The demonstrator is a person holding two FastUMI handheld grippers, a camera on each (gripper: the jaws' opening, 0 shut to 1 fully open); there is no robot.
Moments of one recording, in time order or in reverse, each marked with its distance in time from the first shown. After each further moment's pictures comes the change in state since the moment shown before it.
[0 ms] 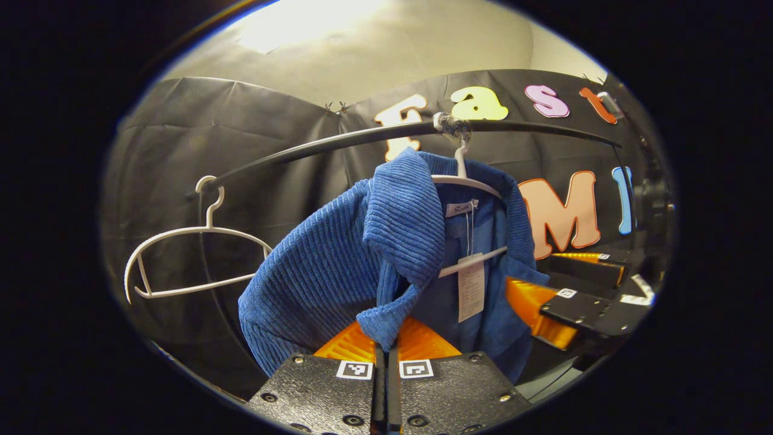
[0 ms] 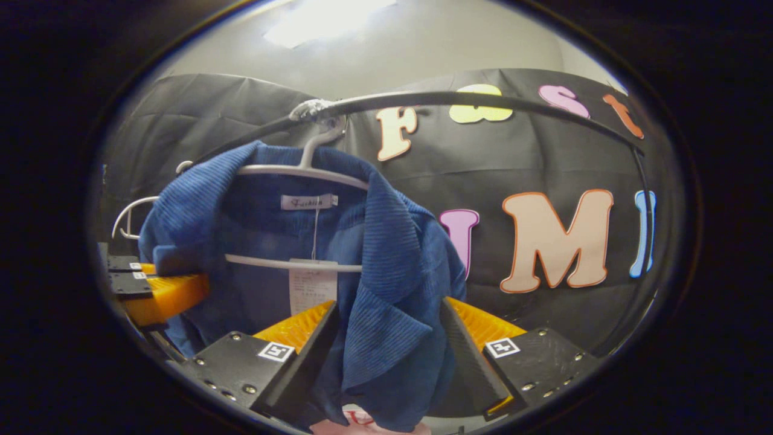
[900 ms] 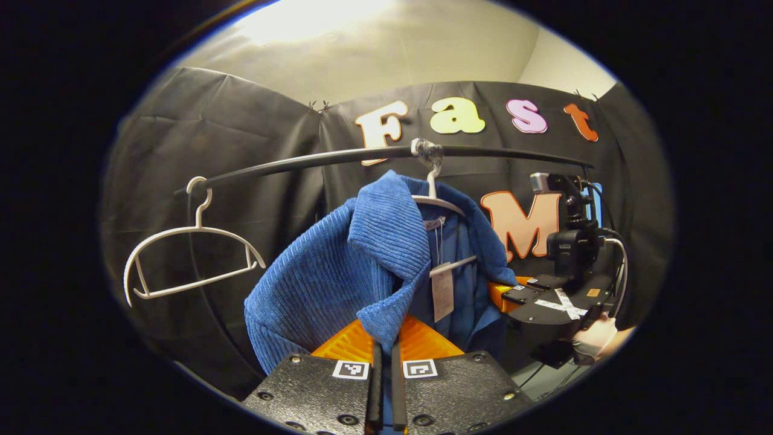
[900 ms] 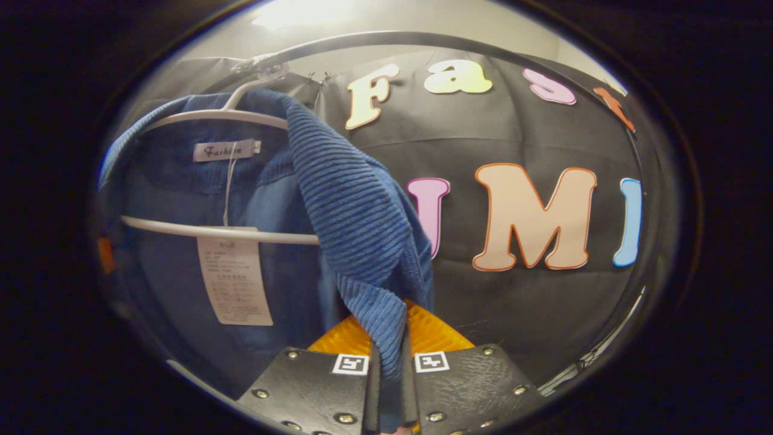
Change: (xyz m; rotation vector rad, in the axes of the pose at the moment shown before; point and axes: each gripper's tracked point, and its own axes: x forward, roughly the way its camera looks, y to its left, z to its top) left arm -0.039 -0.020 0.022 -0.065 0.000 -0.140; right arm 0.018 -0.064 -0.025 -0.042 0.108 -0.163
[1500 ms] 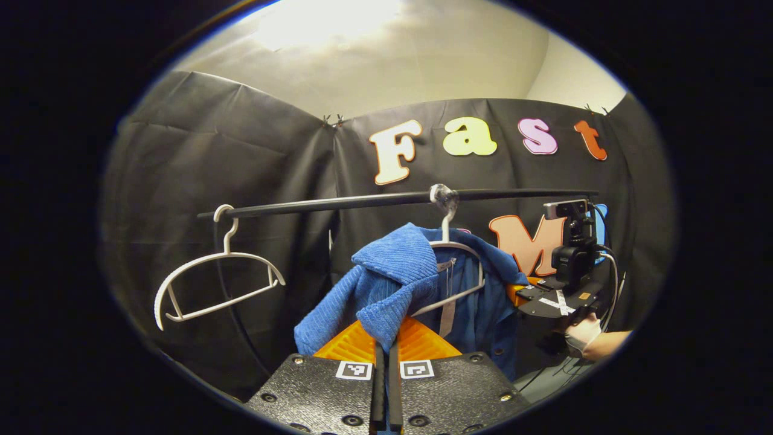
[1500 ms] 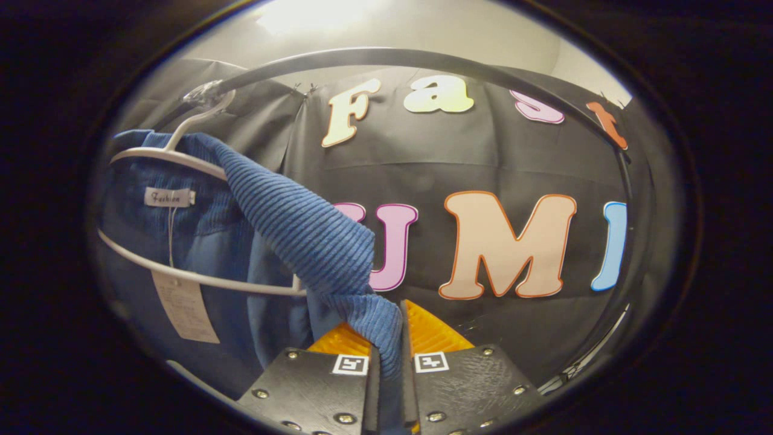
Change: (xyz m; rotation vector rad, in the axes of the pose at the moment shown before) left arm -0.028 0.029 0.052 -0.031 -0.046 0.058; right arm 0.022 -0.046 0.049 -0.015 -0.086 -0.076
